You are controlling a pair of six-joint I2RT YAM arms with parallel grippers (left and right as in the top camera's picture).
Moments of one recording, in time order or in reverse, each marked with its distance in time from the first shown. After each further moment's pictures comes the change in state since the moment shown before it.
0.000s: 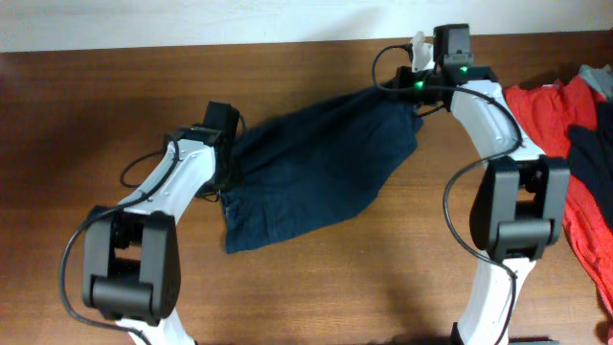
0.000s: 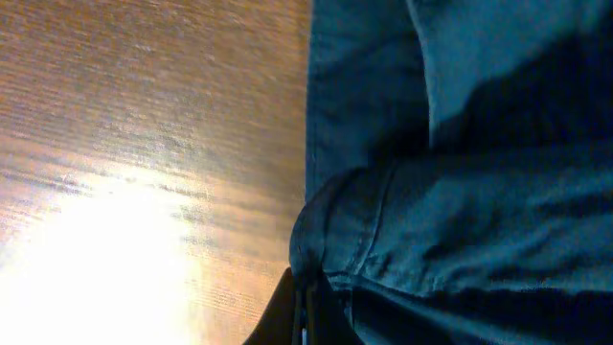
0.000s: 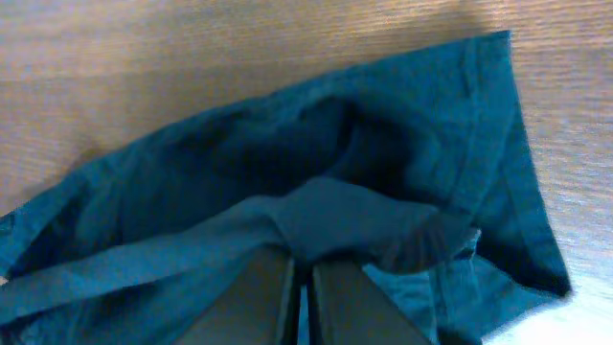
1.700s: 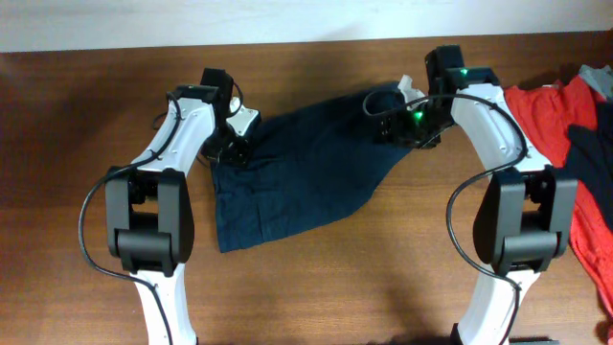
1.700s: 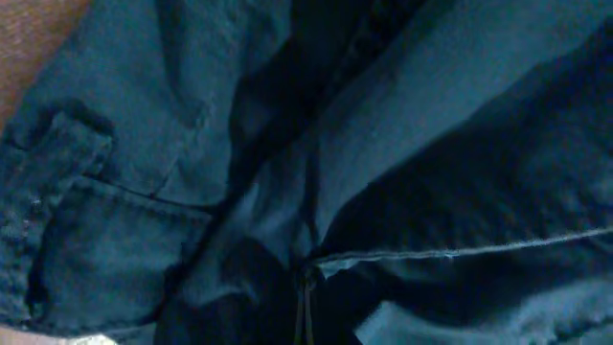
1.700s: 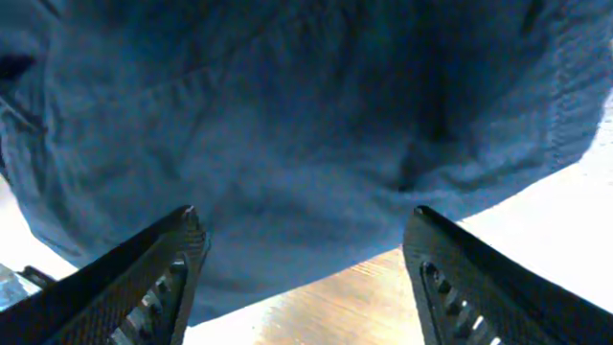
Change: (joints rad) left arm 0.048 0.285 0.443 -0.238 0.402 0.639; right arm 0.024 -0.095 -0.052 -0.497 -0.060 -0.140
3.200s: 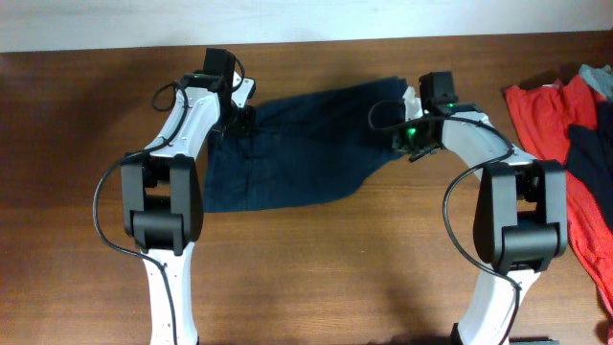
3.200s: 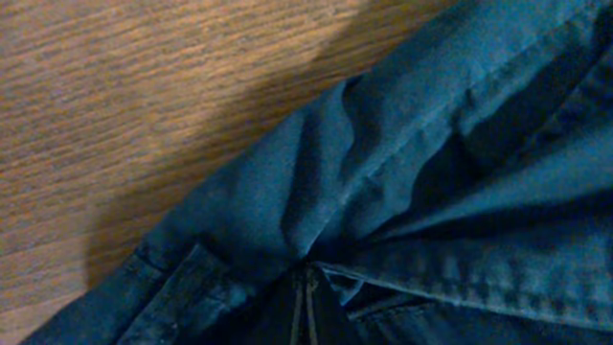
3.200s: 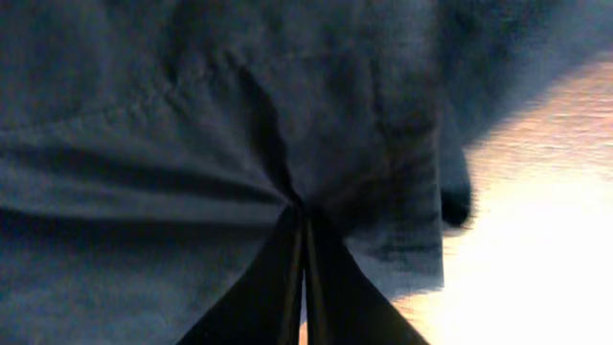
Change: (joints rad) left arm 0.008 0.183 0.208 0.217 -0.128 -0.081; right arm -0.010 0.002 -0.283 0.491 0.184 0.125
